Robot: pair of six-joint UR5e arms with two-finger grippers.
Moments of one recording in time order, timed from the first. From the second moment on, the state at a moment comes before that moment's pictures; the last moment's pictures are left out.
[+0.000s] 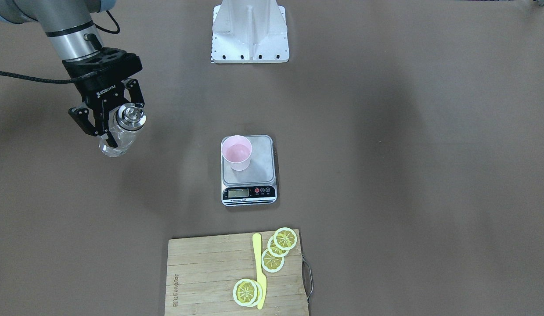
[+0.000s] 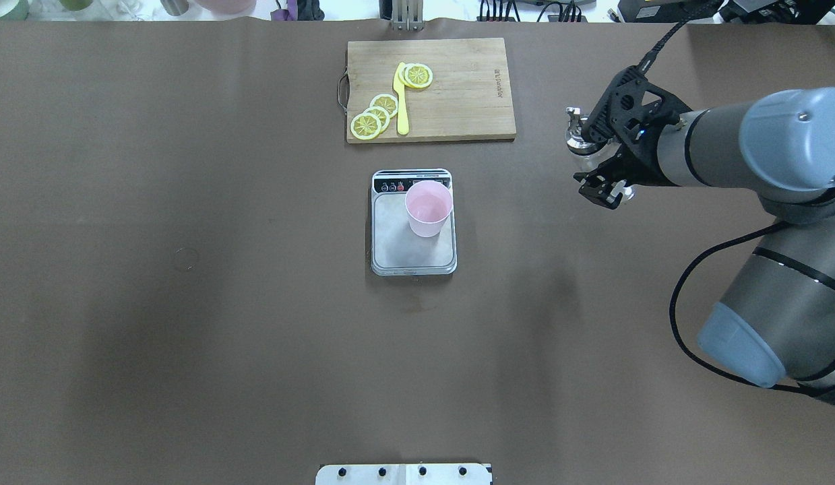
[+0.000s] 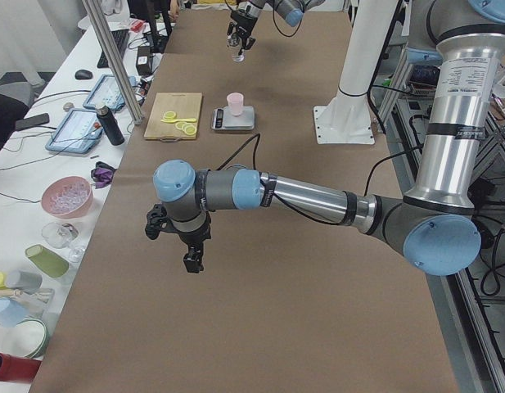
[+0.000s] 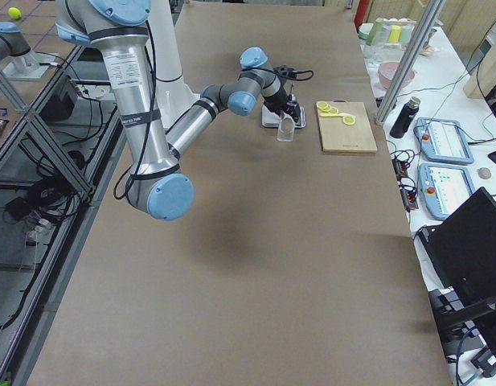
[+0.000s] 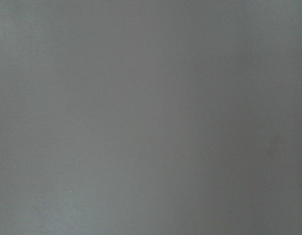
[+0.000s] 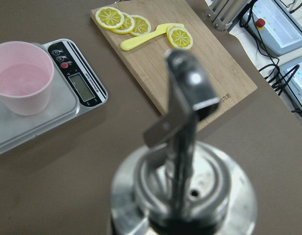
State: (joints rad) left arm -1.59 -1.69 -1.66 -1.30 -2.34 0.14; right arm 0.78 -1.35 2.03 -1.19 1.76 0.10
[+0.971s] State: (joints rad) left arm -1.59 -1.70 -1.67 -1.34 -2.34 0.14; right arm 1.07 -1.51 1.68 -0.45 2.20 0.18
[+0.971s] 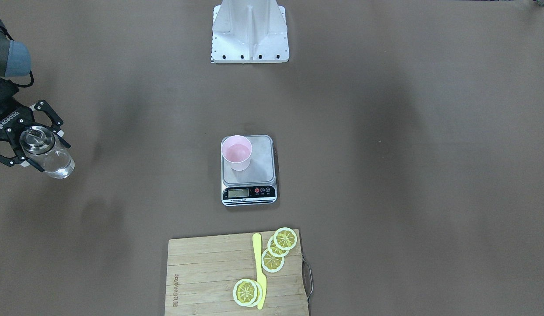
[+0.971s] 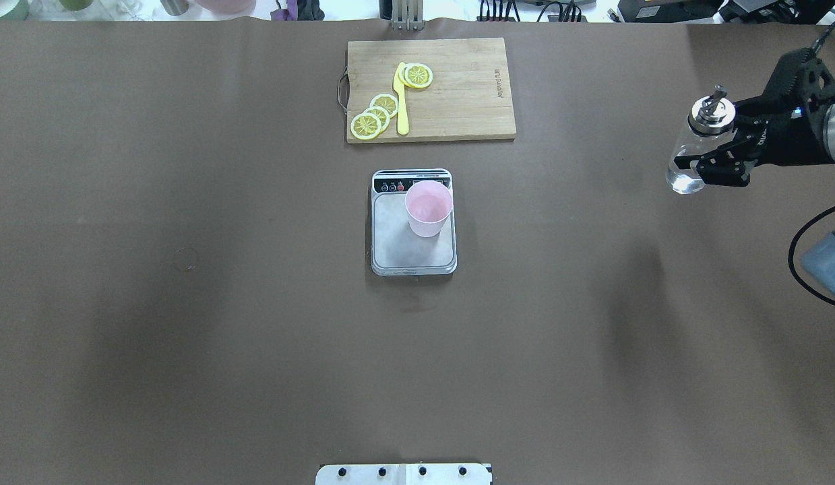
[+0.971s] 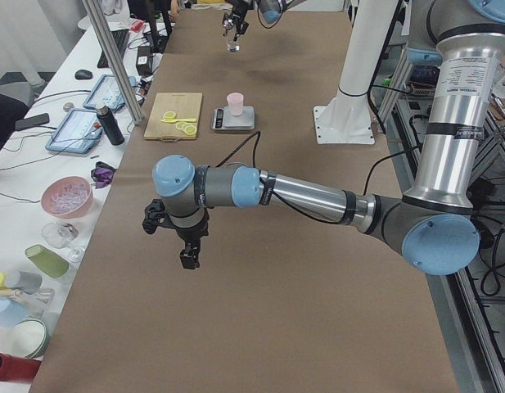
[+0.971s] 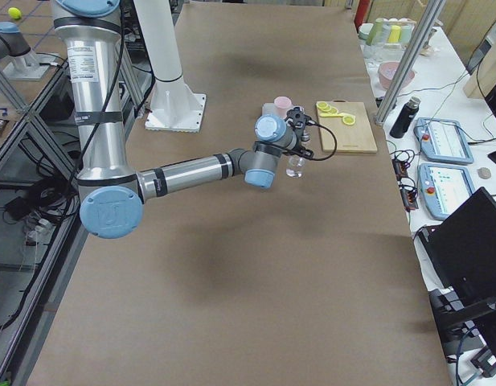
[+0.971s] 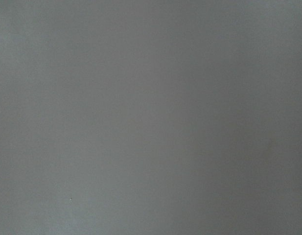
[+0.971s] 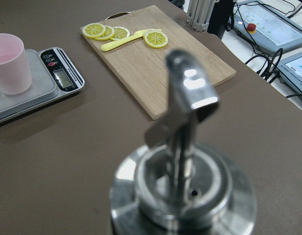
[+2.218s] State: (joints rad) left arm -1.60 -1.68 -1.68 -1.36 -2.34 0.13; right arm 1.10 -1.56 1.25 0.27 2.25 0.38
